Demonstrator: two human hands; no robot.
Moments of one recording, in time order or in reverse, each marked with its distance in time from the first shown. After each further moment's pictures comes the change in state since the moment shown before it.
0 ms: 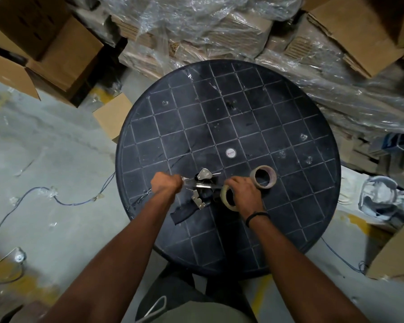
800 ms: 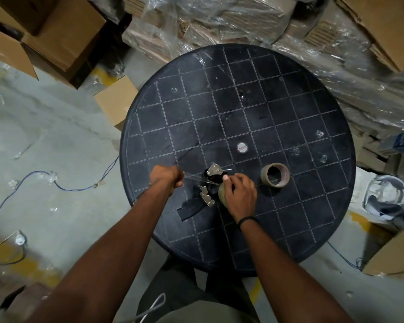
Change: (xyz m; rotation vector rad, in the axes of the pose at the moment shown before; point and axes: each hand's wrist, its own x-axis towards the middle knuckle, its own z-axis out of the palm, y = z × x) left_hand 0.048 -0.010 -0.011 -0.228 -0.111 -0.128; right_hand 0.011 -0.036 0.063 0.271 0.175 0.353
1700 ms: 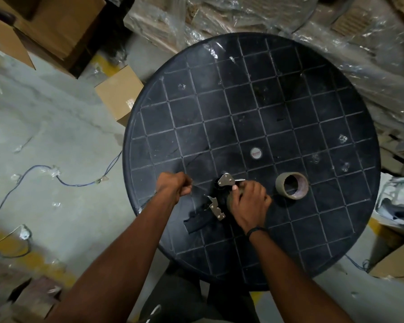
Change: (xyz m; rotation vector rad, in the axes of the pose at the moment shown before) left_hand 0.039 0.005 0.008 -0.092 -0.106 -0.113; right_hand 0.016 -0.006 0.018 -0.247 0.025 -0.049
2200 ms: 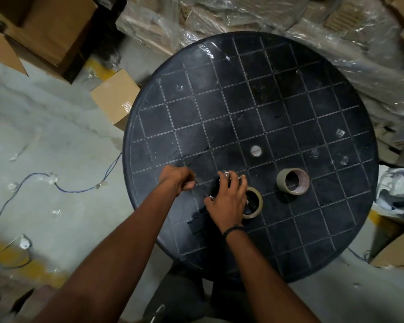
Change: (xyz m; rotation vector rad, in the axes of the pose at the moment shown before) left_hand 0.012 0.022 0.004 0.128 -0.081 0.017; right_hand -0.020 -0.077 0.003 -0.033 -0.201 0.013
